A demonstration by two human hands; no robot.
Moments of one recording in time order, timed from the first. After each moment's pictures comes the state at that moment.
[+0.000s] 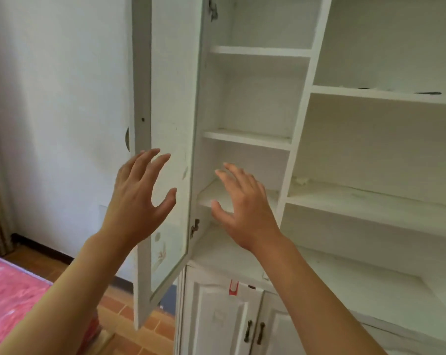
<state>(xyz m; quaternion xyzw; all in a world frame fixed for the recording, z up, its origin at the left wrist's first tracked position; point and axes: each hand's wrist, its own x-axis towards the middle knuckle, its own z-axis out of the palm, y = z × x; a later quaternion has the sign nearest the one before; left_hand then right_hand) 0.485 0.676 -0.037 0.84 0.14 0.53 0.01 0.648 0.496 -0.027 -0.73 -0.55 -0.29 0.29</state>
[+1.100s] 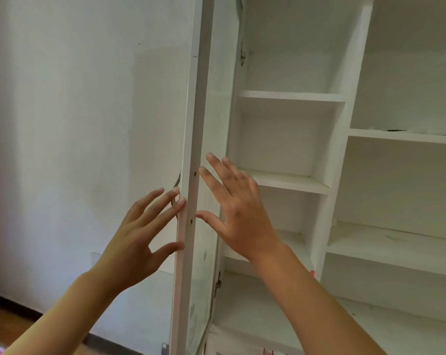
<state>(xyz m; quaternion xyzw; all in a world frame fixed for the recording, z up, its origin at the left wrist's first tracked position) 0.478 0.865 -0.030 0.86 -0.04 0.51 -0.03 0.633 0.678 0.040 -0.64 -0.58 -0.45 0.22</state>
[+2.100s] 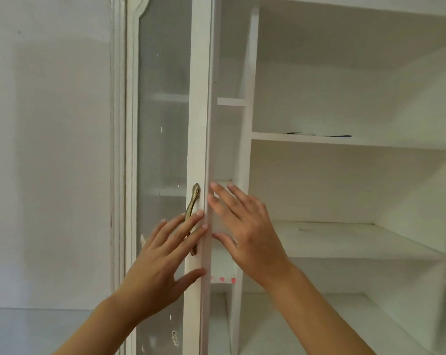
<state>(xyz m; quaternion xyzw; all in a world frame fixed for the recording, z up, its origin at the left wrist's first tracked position) 0.674 0.712 -0.031 0.86 -0.14 0.48 -0.05 0.765 0.499 0.030 -0.70 -0.48 -0.51 0.14</state>
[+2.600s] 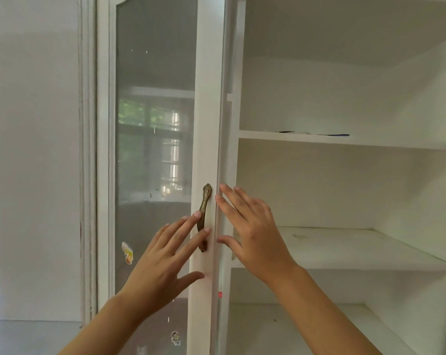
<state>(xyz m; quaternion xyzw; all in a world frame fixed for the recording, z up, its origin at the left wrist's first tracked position) 0.769 0.698 -0.039 0.86 -0.14 0.48 -0.07 0.862 0.473 0.025 -0.73 -0.46 -0.48 0.13</state>
